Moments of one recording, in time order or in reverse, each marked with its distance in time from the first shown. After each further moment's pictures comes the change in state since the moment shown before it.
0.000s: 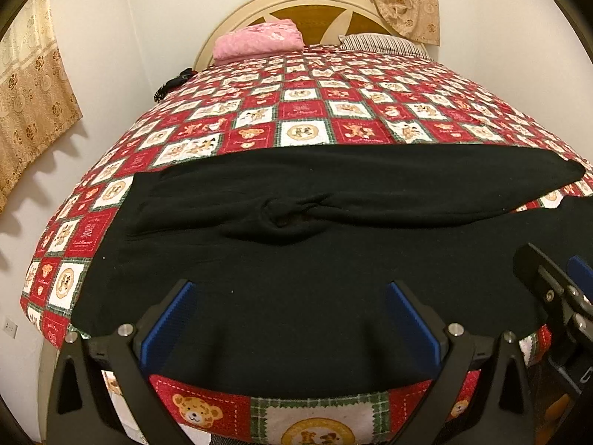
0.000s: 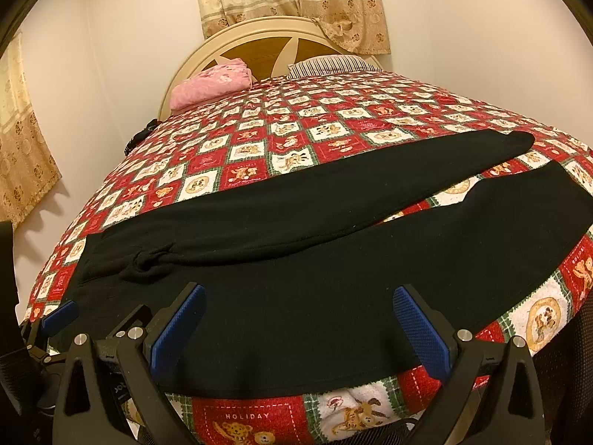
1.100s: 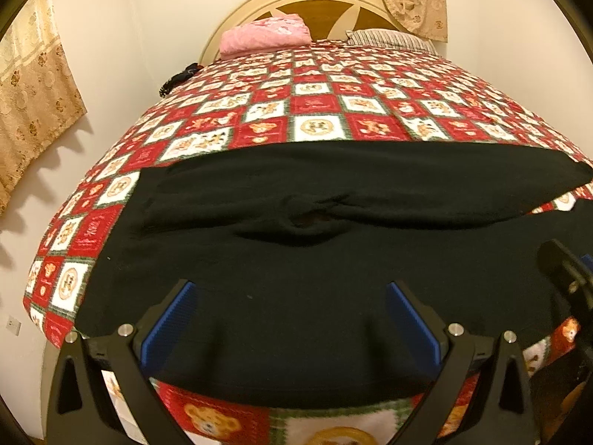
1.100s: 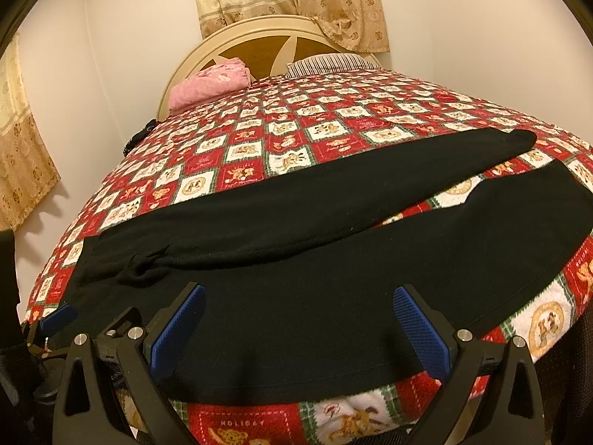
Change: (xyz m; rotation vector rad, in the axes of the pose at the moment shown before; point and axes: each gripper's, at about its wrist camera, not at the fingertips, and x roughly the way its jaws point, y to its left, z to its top) left arm 0.012 0.016 0.004 -0.008 0.019 0.025; right arm 0.007 -0.005 0.003 0.004 -0.001 0.006
